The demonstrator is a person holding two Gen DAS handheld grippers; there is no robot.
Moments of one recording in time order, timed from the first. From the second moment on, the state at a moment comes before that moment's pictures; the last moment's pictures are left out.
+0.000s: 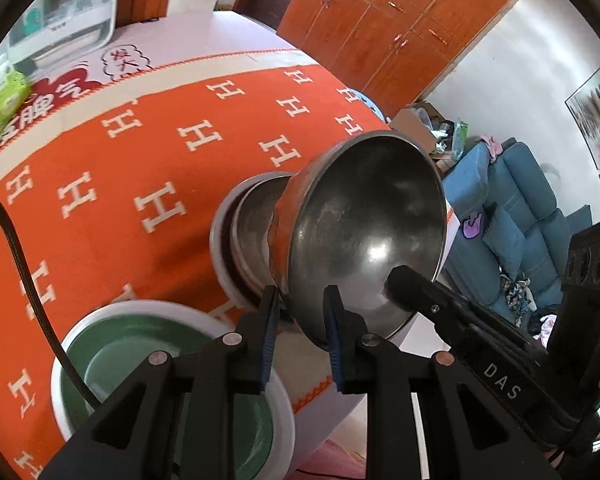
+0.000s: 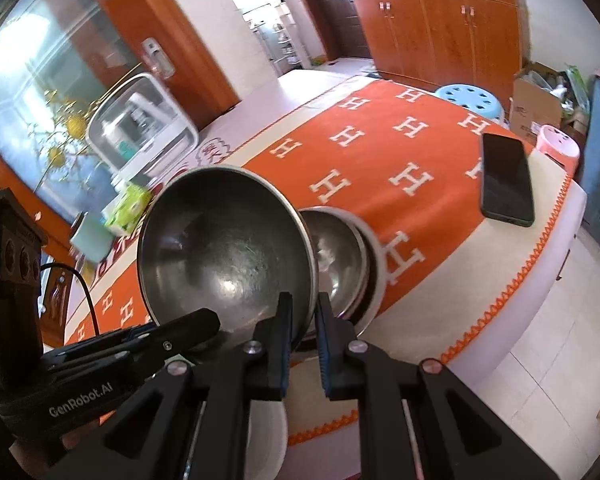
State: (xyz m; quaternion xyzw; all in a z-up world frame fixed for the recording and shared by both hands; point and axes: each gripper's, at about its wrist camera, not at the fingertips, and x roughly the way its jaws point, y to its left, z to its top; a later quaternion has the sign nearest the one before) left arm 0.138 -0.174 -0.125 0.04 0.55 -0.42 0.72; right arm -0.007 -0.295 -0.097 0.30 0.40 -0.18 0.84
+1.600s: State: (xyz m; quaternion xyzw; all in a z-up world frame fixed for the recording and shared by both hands) left arm 0.171 -0.178 -0.153 0.02 0.60 -0.33 0.72; right arm 0.009 -0.363 -0.135 0.37 0.43 -0.12 0.81
